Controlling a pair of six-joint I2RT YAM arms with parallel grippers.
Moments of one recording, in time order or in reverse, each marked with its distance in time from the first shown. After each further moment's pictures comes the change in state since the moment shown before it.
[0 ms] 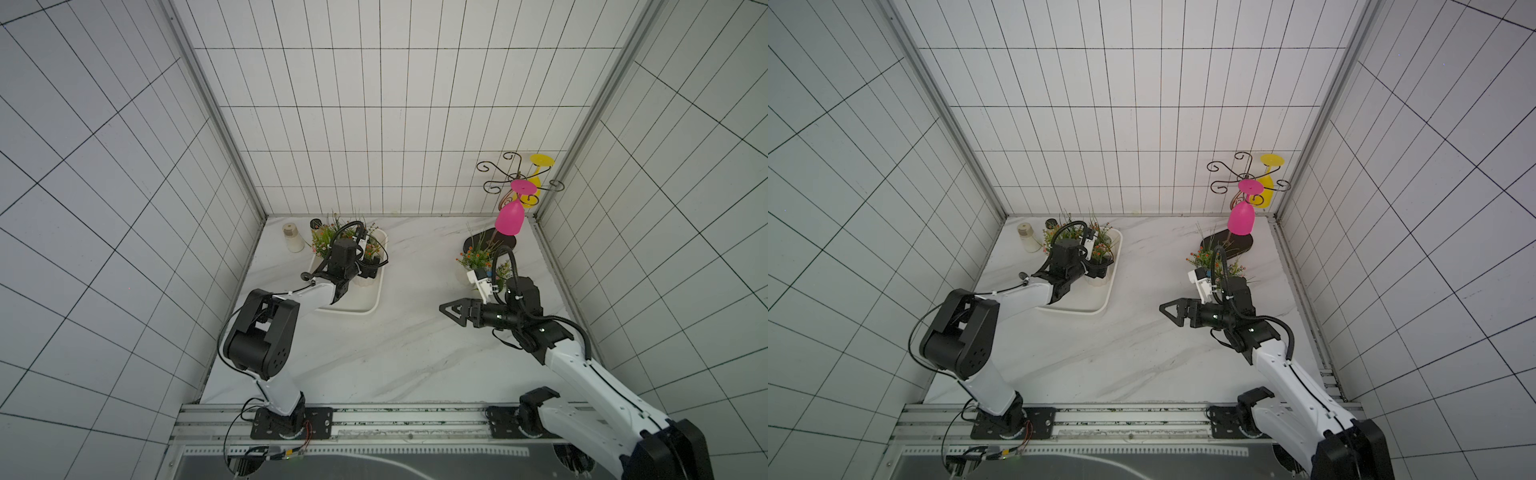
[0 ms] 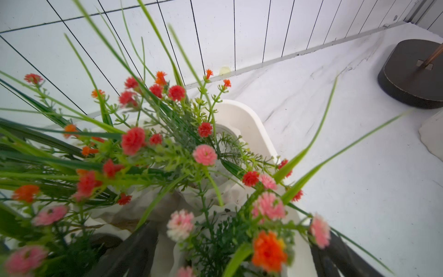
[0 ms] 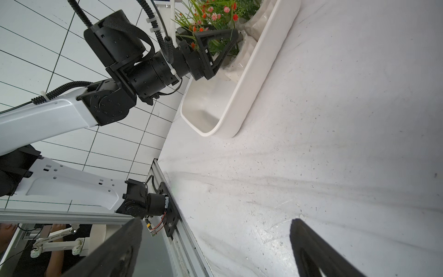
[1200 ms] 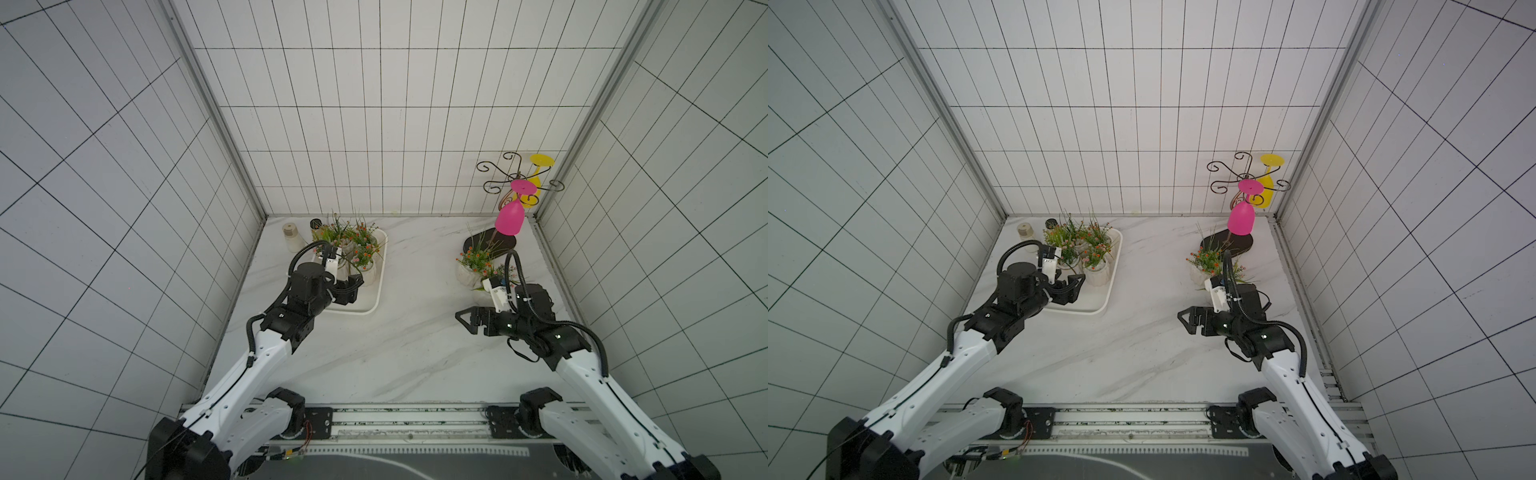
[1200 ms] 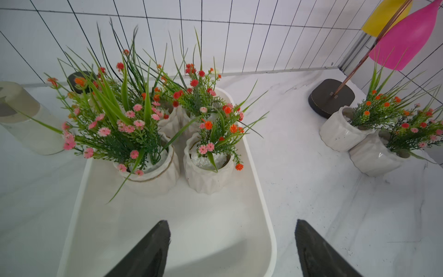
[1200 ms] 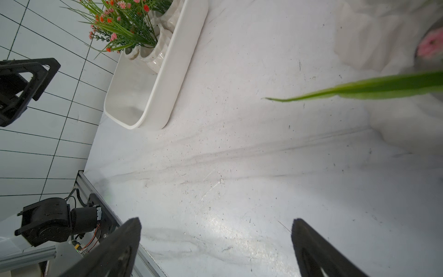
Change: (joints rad) left arm 0.002 -0.690 -0.216 -0.489 0.102 -0.234; right arm -0.065 -0.114 0.042 -0.388 0.277 -0.206
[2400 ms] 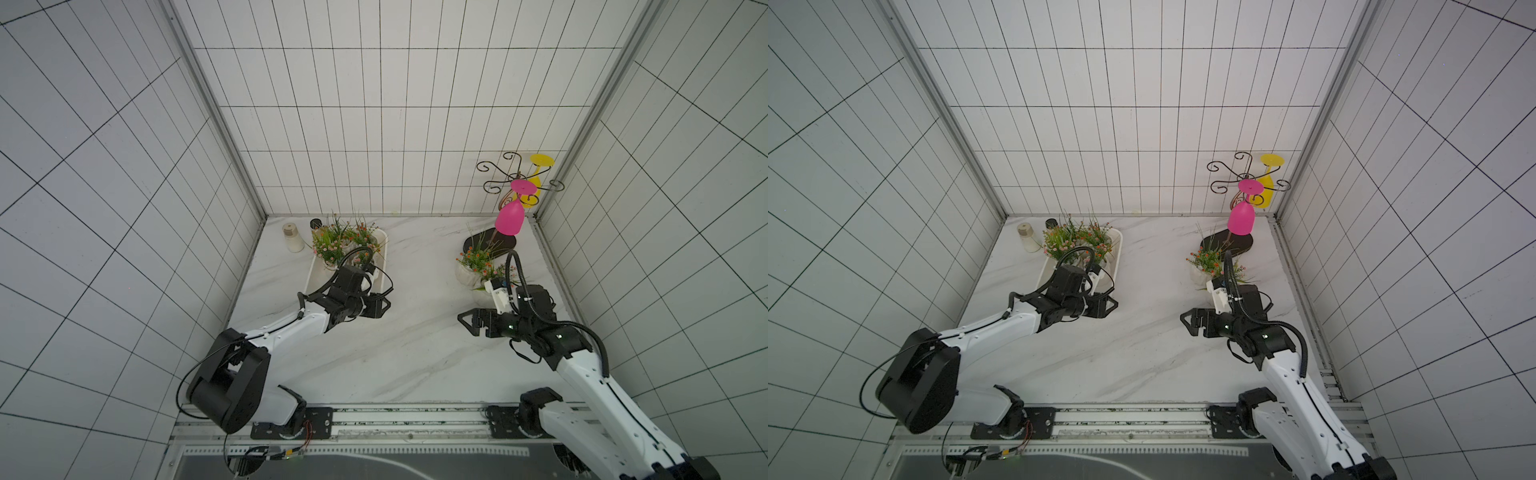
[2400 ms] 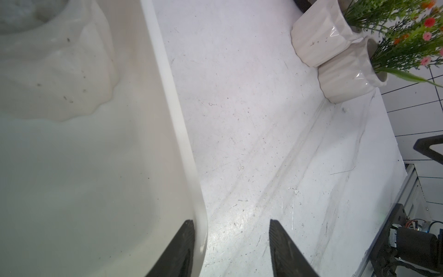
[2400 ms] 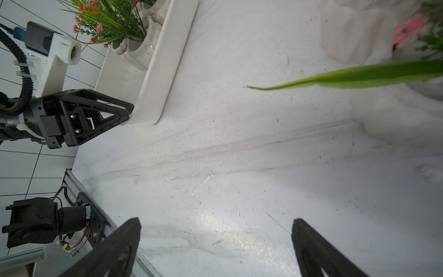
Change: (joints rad) left arm -0.180 0.416 0.029 0.084 0.229 -0.211; right arm -0.018 0.000 0.000 -0.039 0.016 -0.034
